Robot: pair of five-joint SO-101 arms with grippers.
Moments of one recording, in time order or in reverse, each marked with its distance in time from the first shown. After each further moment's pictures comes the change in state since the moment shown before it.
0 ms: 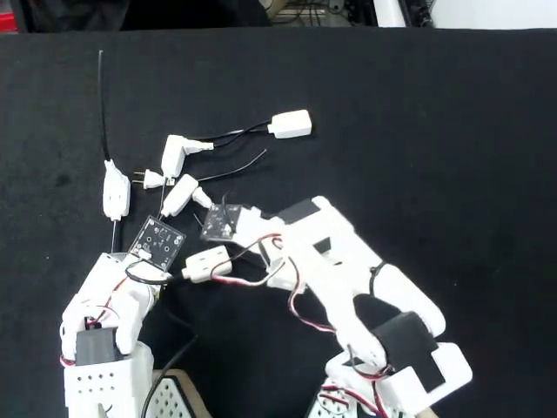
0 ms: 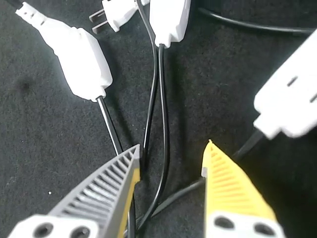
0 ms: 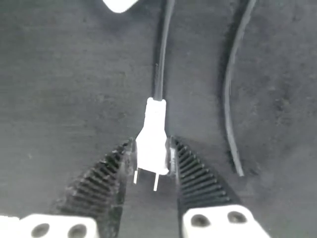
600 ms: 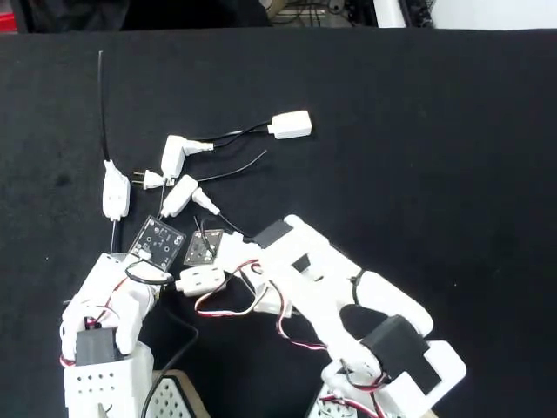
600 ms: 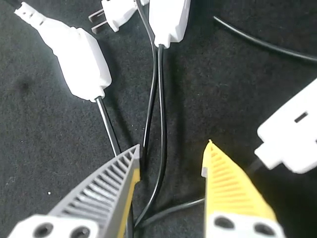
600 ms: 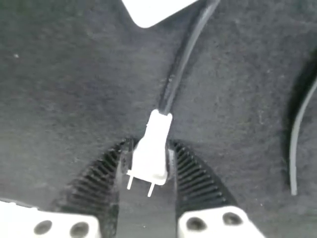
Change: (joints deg) left arm 0.0 0.0 0.0 0.2 0.0; right arm -8.4 0.1 2.5 1.2 -7.6
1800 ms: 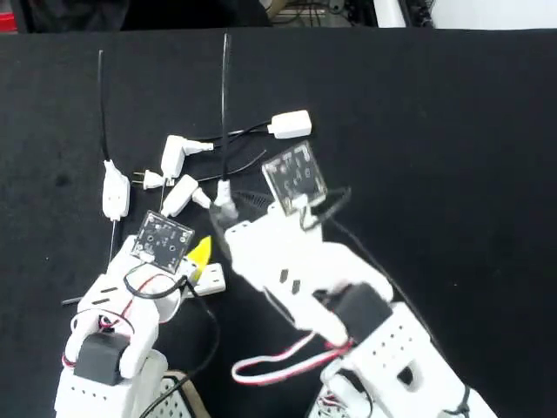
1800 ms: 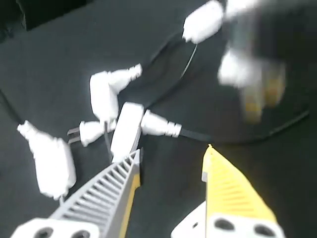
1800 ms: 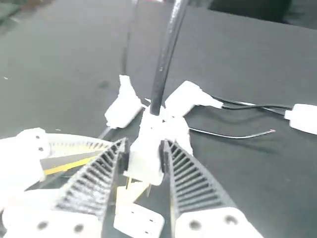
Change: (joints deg) left arm 22.5 -0.5 -13.9 -4.5 26.9; right arm -2.9 -59.7 10.4 -22.6 -52.0
